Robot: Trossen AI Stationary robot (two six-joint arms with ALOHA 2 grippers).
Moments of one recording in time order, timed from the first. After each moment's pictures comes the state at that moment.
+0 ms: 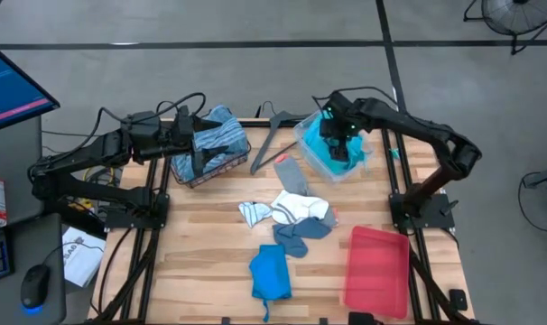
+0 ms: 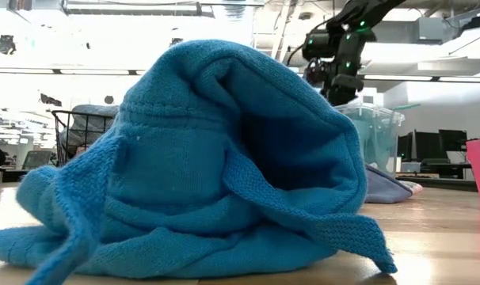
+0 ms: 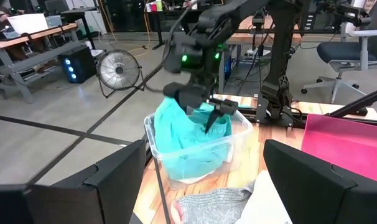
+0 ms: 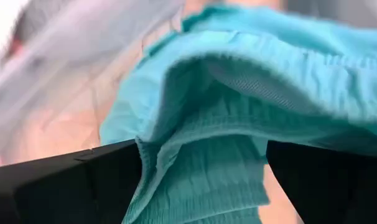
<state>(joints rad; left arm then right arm) 0.17 0.90 1.13 -0.42 -0.20 0.05 -0.64 1.56 1.28 -0.95 0.00 -0.54</state>
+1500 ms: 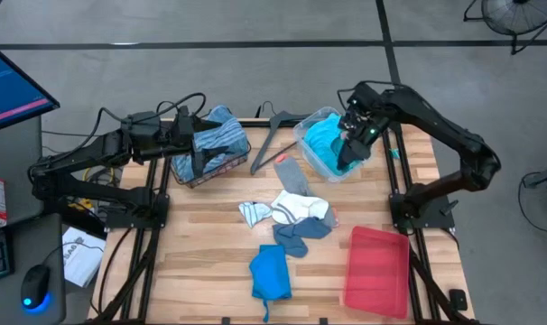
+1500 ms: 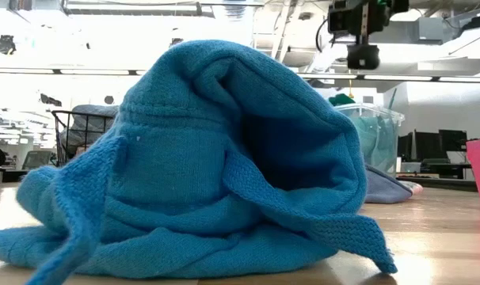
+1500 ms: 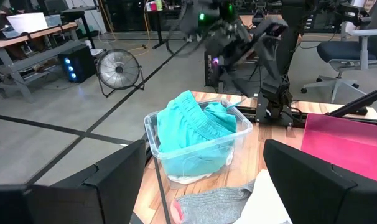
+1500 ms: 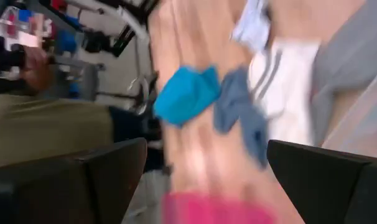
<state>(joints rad) 0.17 0.90 1.13 -0.43 -0.20 0.05 -0.67 1.38 1.40 -1.32 -0.91 -0.09</state>
